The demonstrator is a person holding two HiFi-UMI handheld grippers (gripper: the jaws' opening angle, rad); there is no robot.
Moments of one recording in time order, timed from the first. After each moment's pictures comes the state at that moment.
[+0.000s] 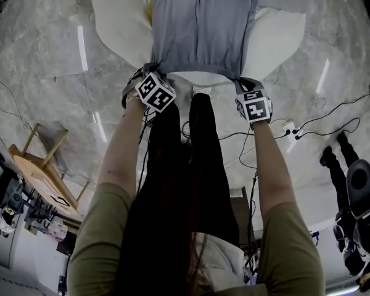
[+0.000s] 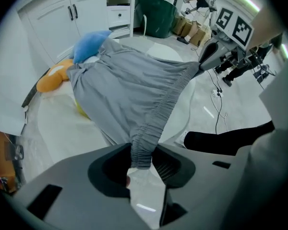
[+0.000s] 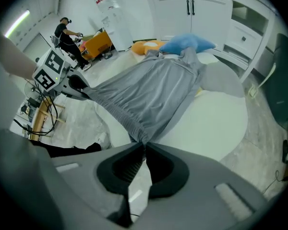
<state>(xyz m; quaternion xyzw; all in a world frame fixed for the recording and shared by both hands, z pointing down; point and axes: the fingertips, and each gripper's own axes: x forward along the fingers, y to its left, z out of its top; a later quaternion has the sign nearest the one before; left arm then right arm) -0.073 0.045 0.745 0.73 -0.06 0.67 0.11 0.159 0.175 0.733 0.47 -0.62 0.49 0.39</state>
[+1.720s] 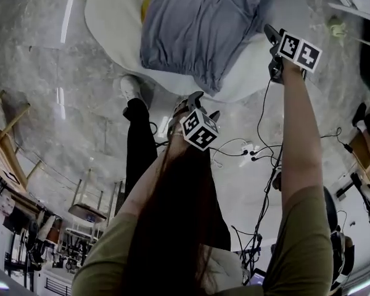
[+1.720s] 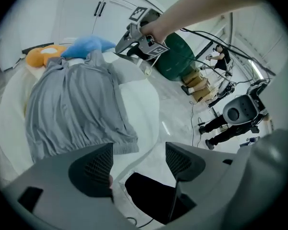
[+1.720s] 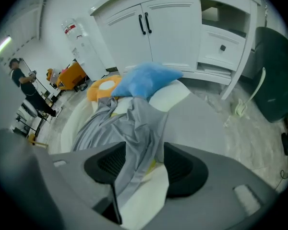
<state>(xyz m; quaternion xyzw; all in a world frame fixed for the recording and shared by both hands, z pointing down) 0.170 0.181 0.703 0.78 -0.12 0.50 0.37 0.384 -0.092 0.722 0.59 -0.58 0.48 0.29</state>
